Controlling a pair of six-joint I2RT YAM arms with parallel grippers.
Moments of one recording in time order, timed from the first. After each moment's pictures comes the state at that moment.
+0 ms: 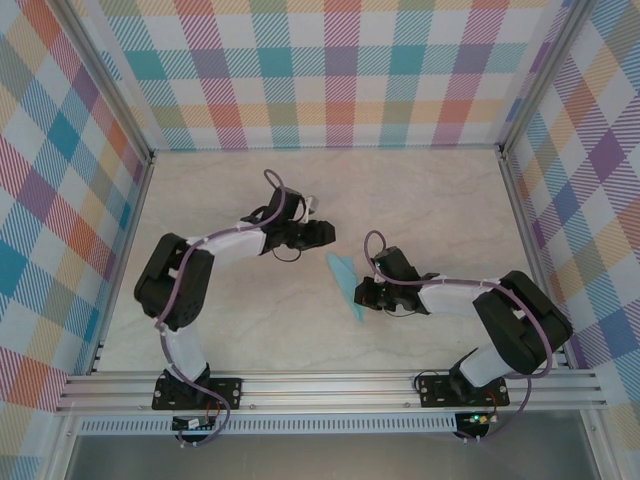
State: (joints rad) left arm -0.53 1.80 1.14 -0.12 0.46 -0.63; right arm 0.64 1.50 0.54 0.00 -0.33 0.81
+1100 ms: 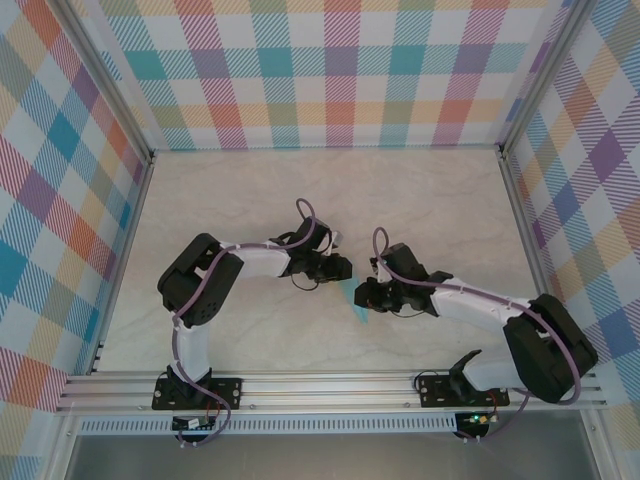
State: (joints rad) left arm -0.68 1.95 1.08 -0.06 0.48 -0.68; right arm 0.64 1.35 0.57 -0.19 -0.46 0.78
